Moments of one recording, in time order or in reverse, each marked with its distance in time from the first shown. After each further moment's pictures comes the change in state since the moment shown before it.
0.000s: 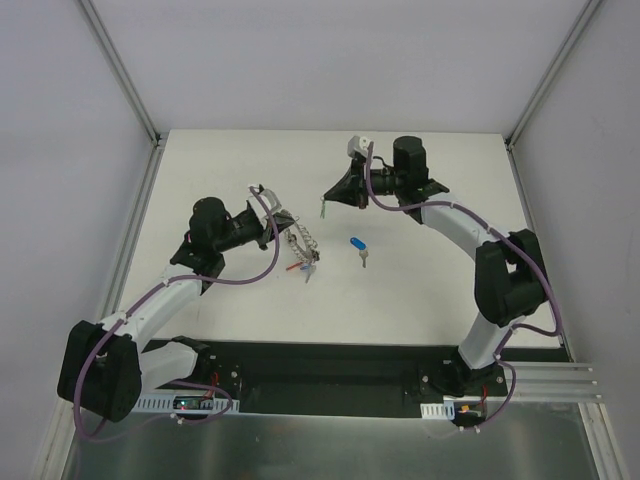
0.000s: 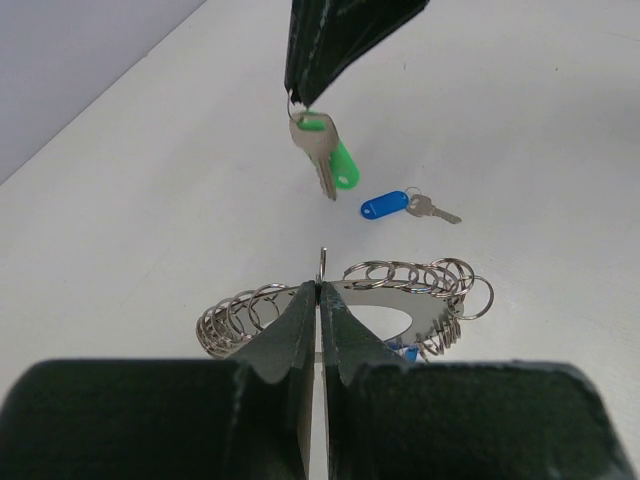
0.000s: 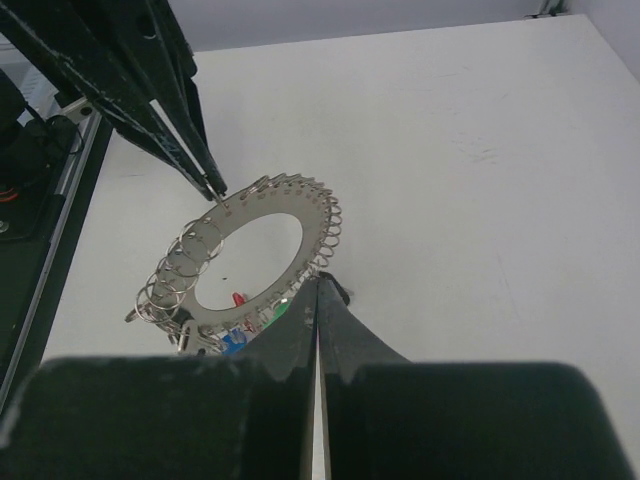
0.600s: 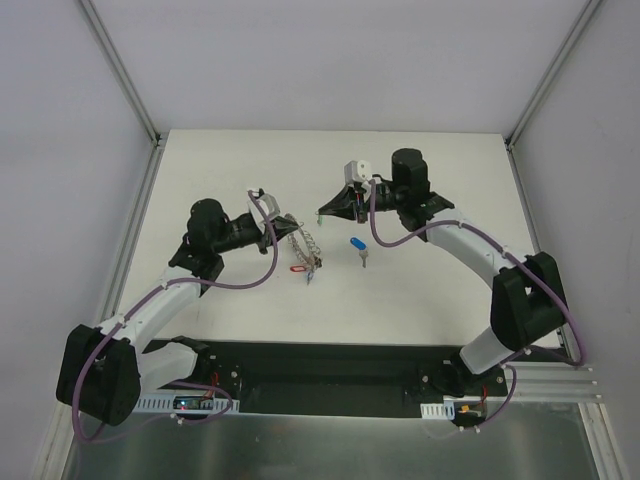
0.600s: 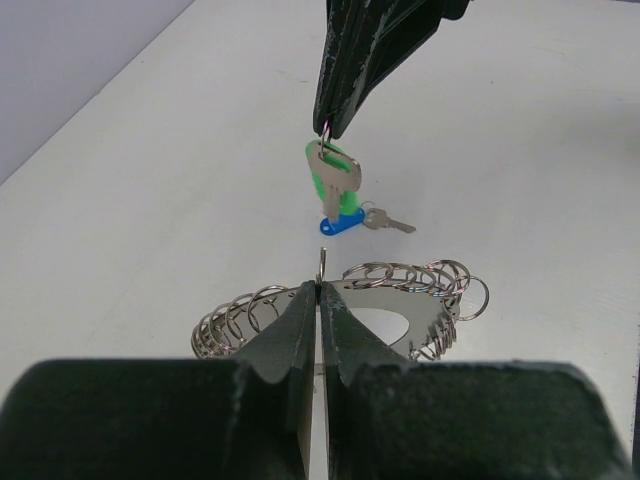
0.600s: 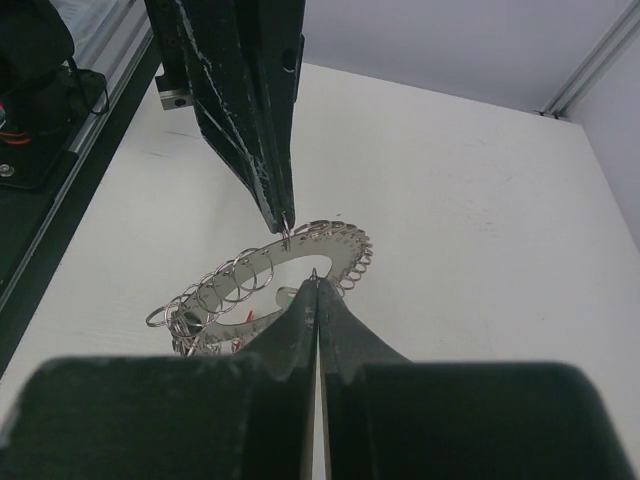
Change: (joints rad) left arm 0.000 -0.017 -0.005 0.013 0.109 -0.012; right arm 0.088 -0.156 -0.129 -0.007 -0.026 -0.220
